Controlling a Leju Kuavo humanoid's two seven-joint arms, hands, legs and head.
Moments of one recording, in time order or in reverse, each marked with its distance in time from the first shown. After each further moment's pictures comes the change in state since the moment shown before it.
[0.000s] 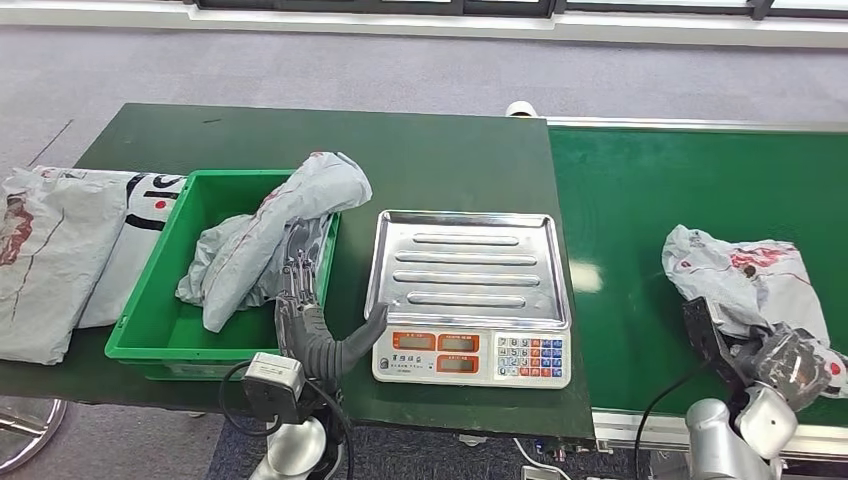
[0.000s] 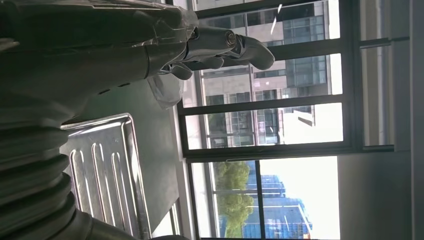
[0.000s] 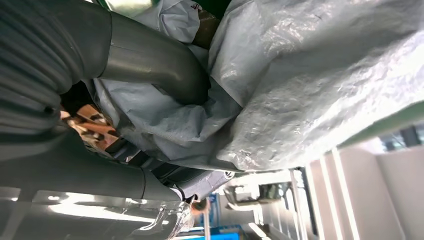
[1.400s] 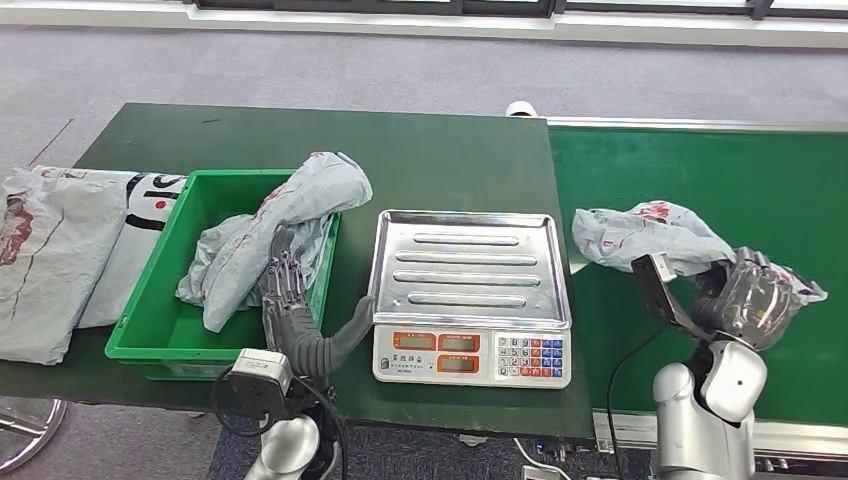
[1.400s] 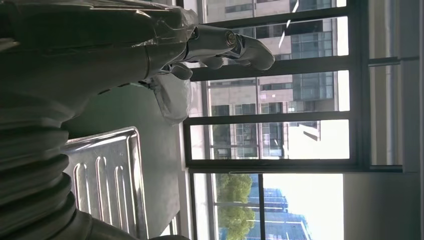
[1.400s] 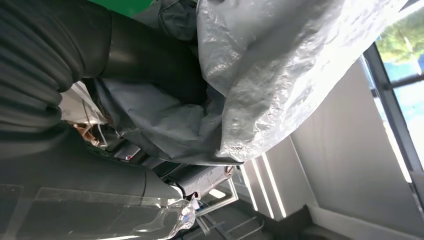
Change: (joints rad) left arm 0.010 0.000 0.030 -0.008 0.030 0.021 -0.001; right arm 0.049 0.094 0.269 -0.361 0.010 0.000 -0.036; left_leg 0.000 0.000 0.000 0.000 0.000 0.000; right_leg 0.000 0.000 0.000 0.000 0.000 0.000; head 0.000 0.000
